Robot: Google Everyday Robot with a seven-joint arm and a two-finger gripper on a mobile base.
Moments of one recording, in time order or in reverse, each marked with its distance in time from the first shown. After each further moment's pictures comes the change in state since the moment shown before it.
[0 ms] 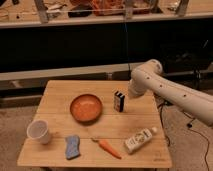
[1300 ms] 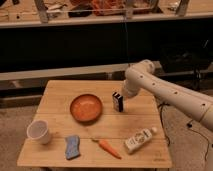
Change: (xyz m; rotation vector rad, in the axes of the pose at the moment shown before) arm -0.032 -0.007 0.018 -0.036 -0.065 -0.116
